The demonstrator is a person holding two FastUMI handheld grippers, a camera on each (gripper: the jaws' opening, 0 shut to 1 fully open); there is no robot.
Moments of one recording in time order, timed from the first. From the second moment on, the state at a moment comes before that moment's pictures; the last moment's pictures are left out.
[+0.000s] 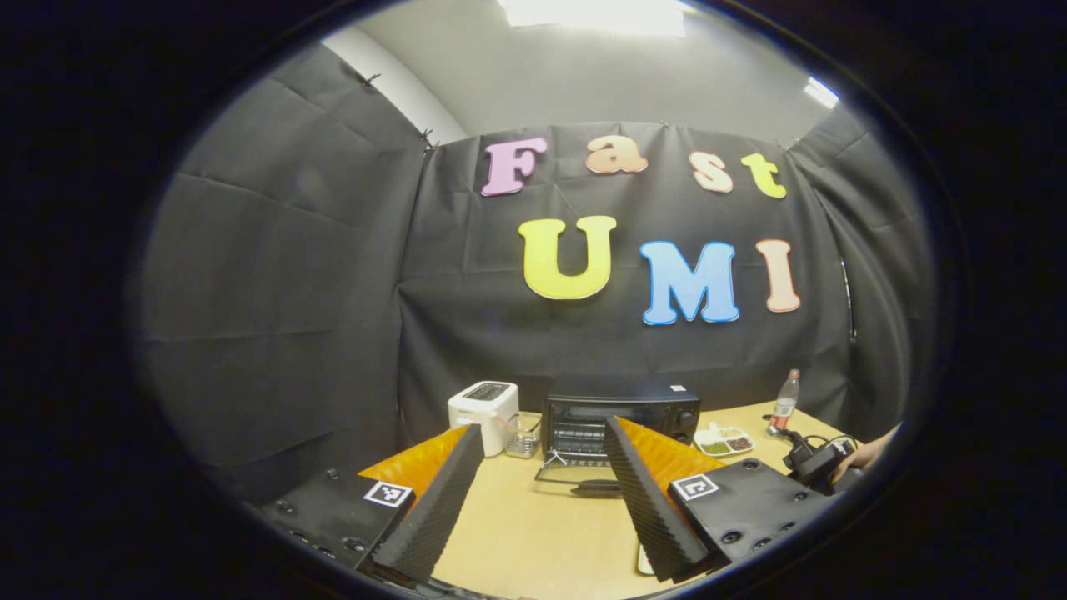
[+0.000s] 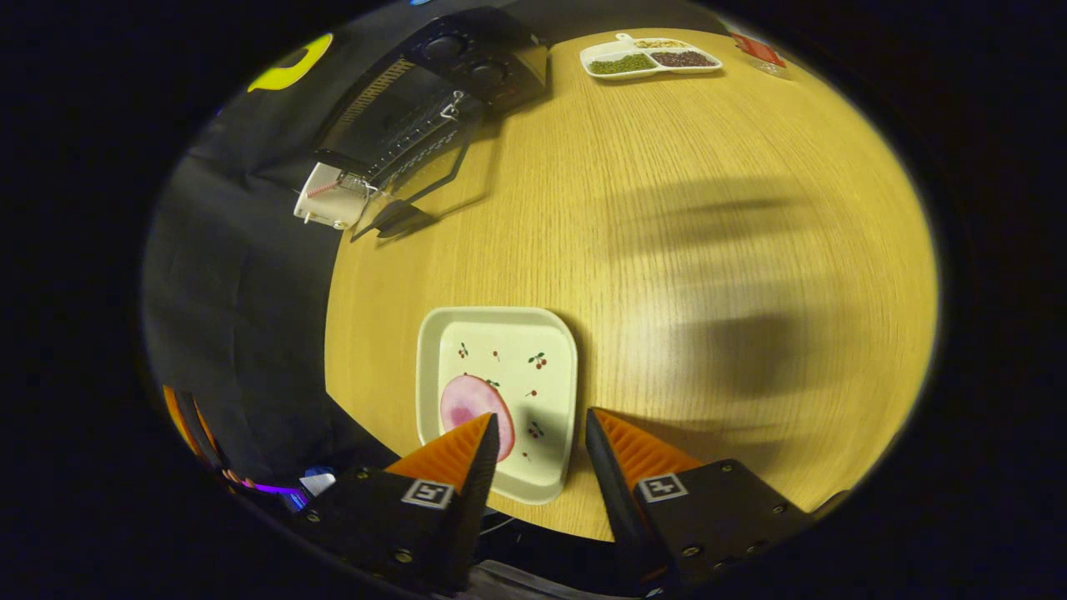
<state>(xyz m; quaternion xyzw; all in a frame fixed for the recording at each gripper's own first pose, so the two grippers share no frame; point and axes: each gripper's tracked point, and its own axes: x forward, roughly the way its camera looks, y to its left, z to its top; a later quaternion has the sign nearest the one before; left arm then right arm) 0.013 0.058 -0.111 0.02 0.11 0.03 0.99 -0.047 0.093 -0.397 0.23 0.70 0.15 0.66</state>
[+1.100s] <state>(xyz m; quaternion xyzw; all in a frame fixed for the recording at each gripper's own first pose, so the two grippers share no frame) 0.025 0.050 -0.109 0.03 0.10 0.04 0.99 -0.044 0.094 -0.395 0.27 0.69 0.15 0.66</state>
